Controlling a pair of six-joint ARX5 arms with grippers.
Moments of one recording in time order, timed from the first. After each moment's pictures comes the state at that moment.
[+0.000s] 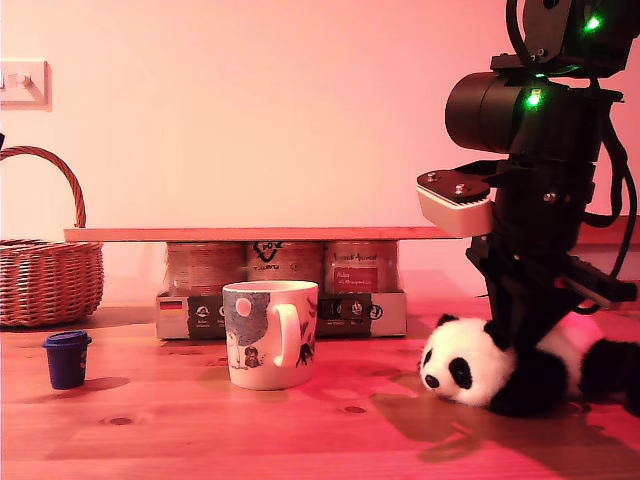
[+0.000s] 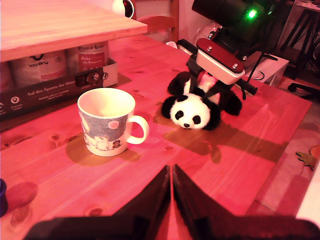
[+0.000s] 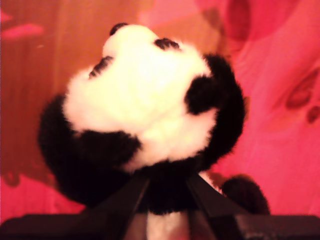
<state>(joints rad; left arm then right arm) -0.34 0.19 0.22 -0.35 0.54 -0.05 0.43 1.70 1.03 -0.56 0.06 -1.33</state>
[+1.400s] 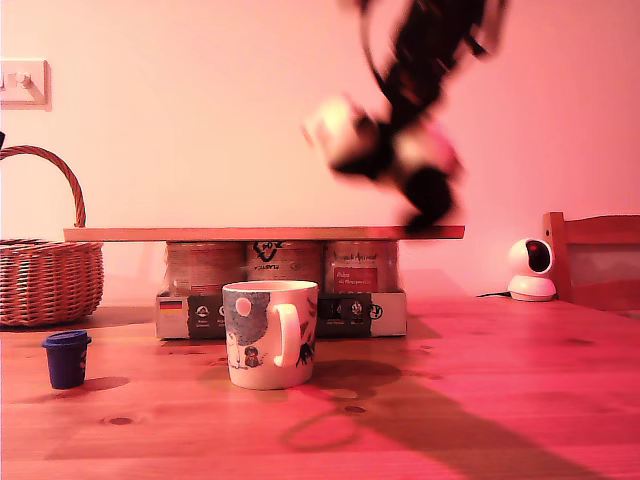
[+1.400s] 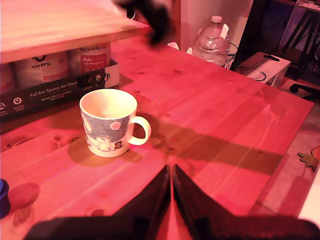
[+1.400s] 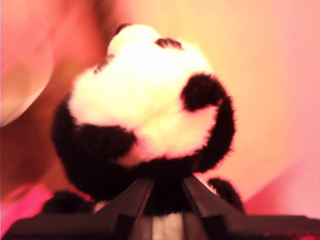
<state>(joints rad) -0.34 0.19 0.22 -0.34 0.54 -0.05 0.50 1.71 1.63 -0.55 0.03 -0.97</state>
